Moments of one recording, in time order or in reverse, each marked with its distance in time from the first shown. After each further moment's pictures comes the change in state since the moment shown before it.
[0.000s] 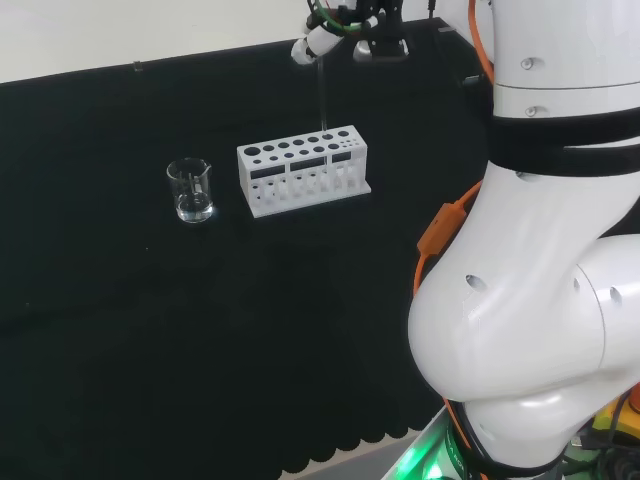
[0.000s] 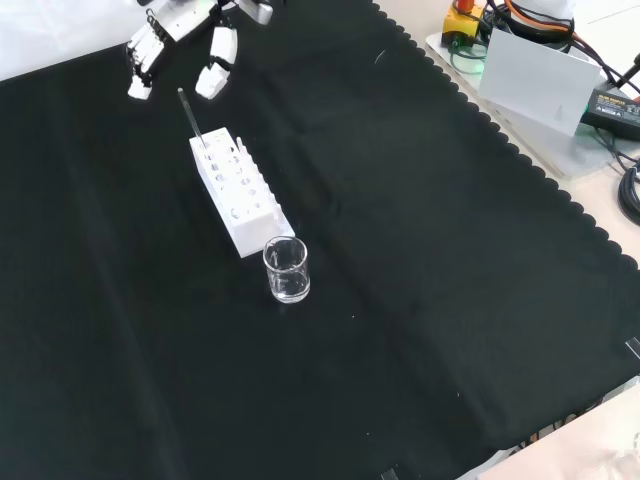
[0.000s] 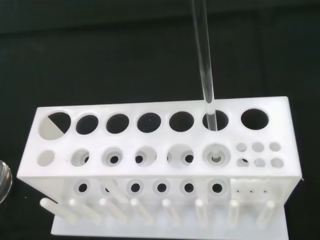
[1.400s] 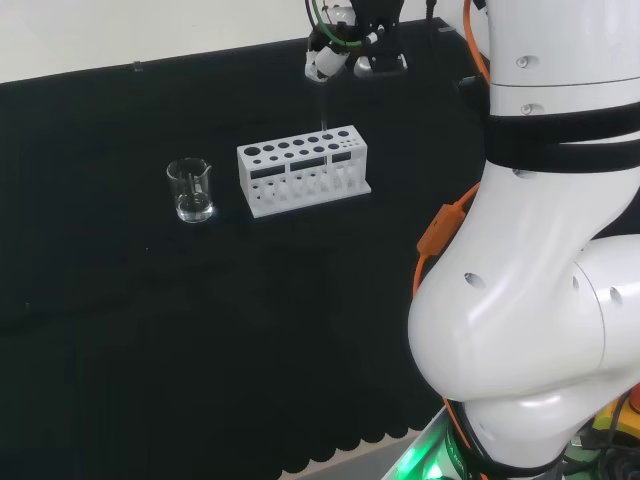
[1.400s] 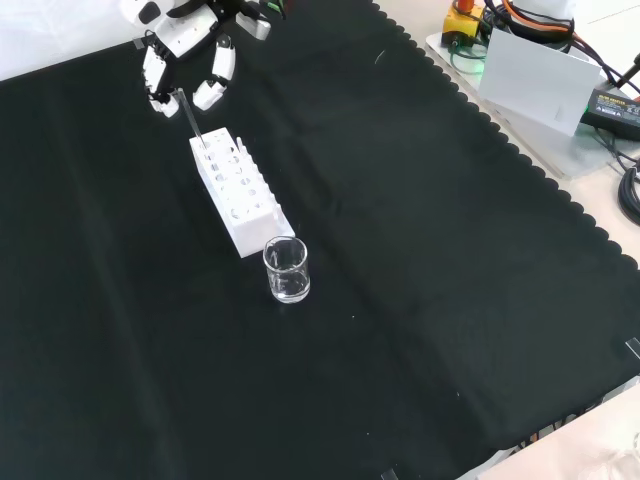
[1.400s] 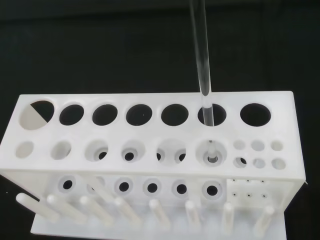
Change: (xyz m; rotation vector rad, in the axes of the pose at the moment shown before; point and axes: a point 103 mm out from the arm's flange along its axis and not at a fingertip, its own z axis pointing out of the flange) arm -0.006 0.012 0.019 -0.012 -0.025 -0.032
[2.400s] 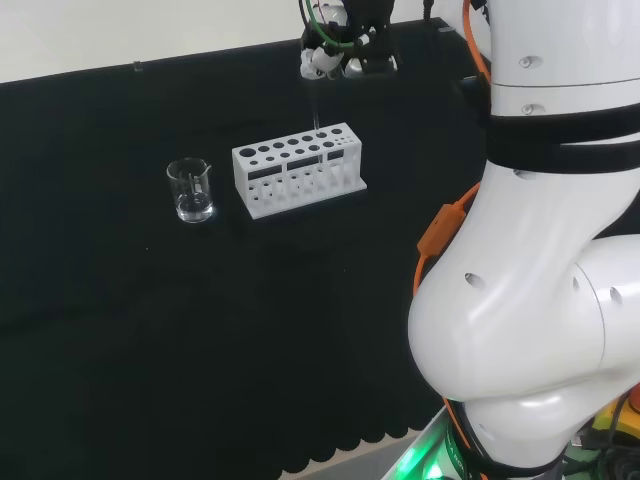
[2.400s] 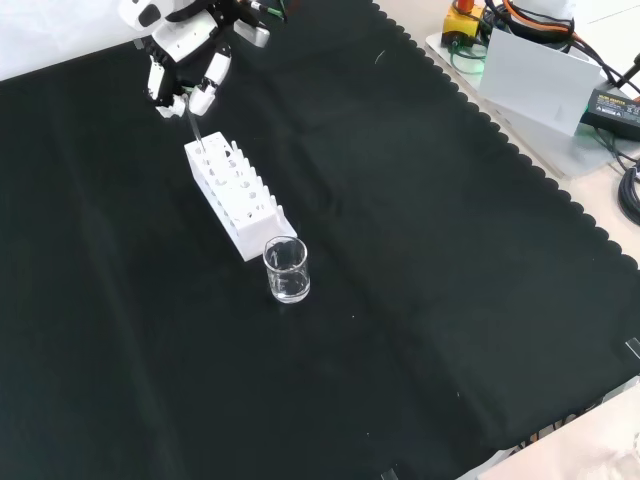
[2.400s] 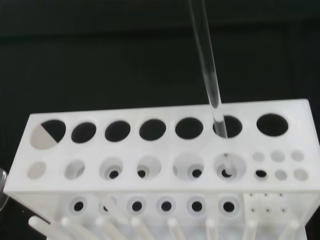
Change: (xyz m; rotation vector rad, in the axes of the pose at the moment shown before) arm 0.014 0.011 -0.002 -0.055 0.009 -0.041
